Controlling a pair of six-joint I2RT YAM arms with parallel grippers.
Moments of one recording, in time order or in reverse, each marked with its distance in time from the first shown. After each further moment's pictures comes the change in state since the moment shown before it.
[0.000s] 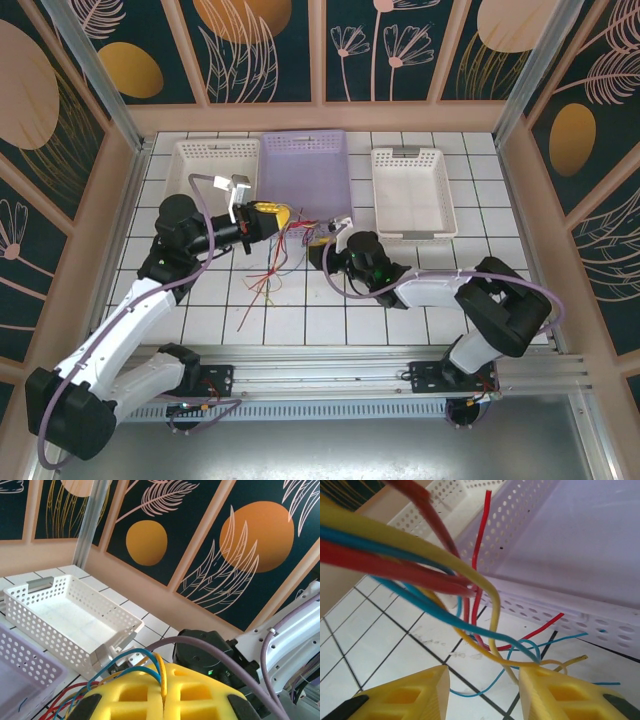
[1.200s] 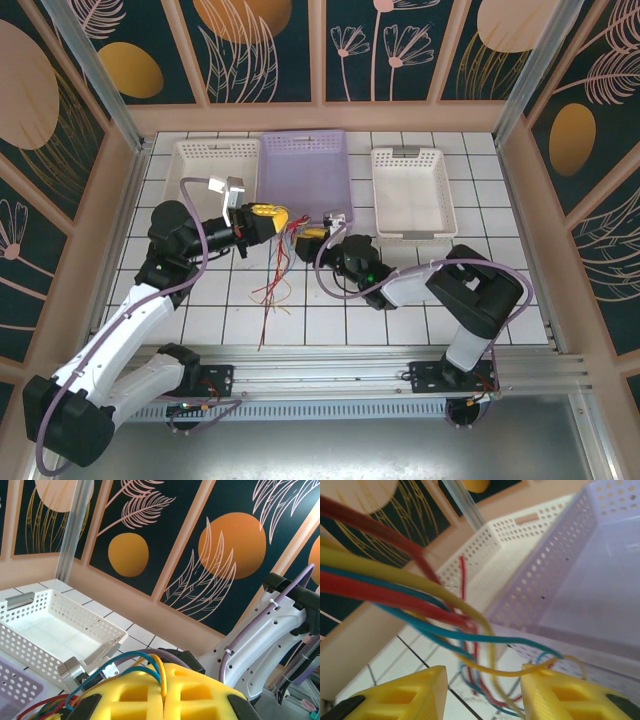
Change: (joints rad) left arm 0.000 -0.037 -0.028 0.091 0.053 -0.061; right arm 0.037 0.161 0.023 0.404 -0.025 0.132
